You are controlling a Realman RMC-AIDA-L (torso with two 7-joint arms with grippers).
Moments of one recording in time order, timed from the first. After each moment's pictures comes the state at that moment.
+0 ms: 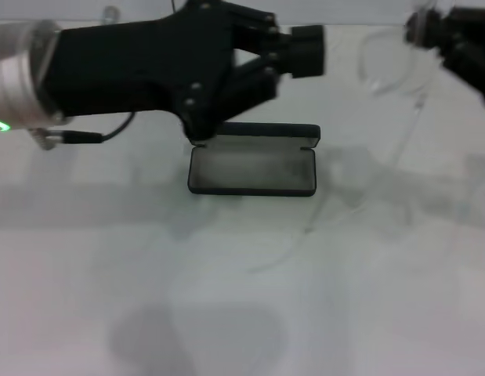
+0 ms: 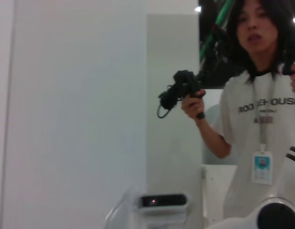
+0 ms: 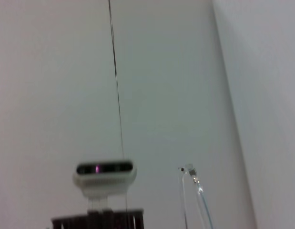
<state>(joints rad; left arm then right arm) -0.44 -2.08 1.16 1.13 1.28 1.78 -1.59 0.58 2.01 -0.82 -0.57 -1.38 -1.88 1.24</state>
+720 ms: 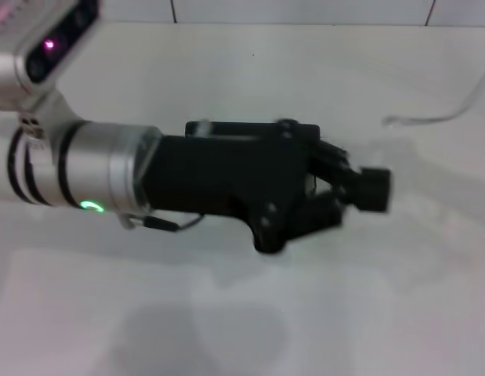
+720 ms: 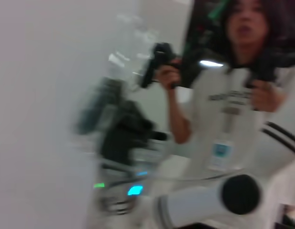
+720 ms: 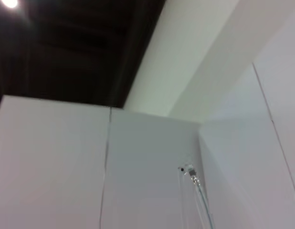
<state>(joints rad) -0.53 -2.09 1.37 0.78 1.26 1.81 -1.42 0.49 2.00 -0.83 -0.60 -1.02 -1.98 1.23</state>
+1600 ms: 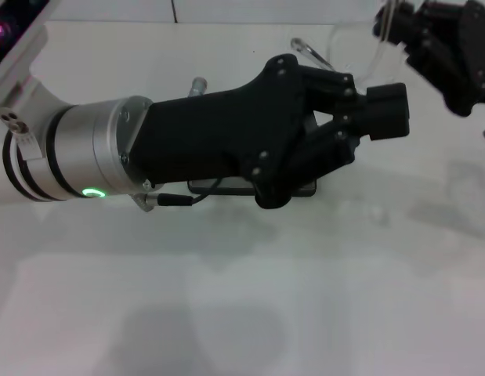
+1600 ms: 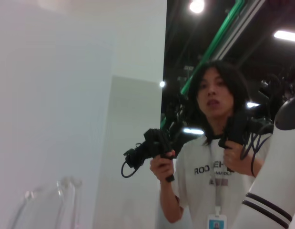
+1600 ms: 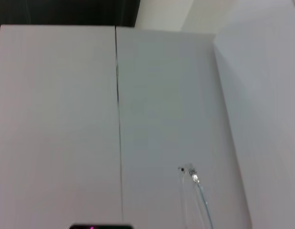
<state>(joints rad) -0.52 -2.09 1.48 0.72 0.96 1.82 -1.28 0.57 2.02 -1.04 -0.50 -1.14 -1.82 1.12</state>
